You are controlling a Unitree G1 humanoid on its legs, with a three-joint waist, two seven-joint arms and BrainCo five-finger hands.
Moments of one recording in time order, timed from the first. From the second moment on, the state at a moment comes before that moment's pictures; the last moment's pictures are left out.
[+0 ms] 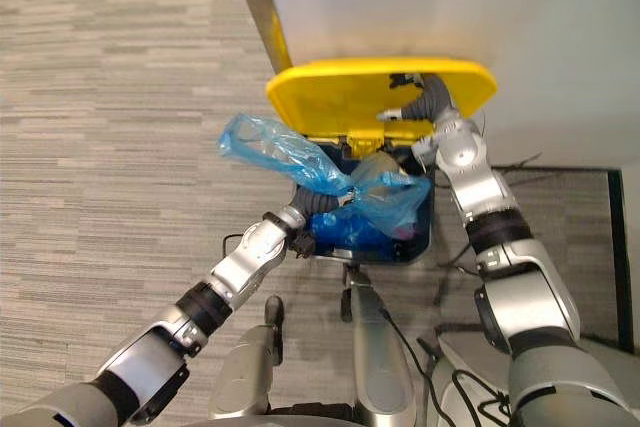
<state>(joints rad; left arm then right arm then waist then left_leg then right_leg) -0.66 0.09 -0.60 0.62 -0.20 -0.20 -0.01 -0.98 -0.57 0.29 0.62 0.03 -0.06 -0.06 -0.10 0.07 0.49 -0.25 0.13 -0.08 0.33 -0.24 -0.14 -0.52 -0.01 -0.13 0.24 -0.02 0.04</state>
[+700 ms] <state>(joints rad) -0.73 0.02 -0.24 0.86 0.24 -0.09 0.11 -0.86 -0.43 0.29 0.19 -0.01 -0.07 -0.13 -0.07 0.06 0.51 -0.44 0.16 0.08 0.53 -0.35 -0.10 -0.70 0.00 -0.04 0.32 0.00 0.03</state>
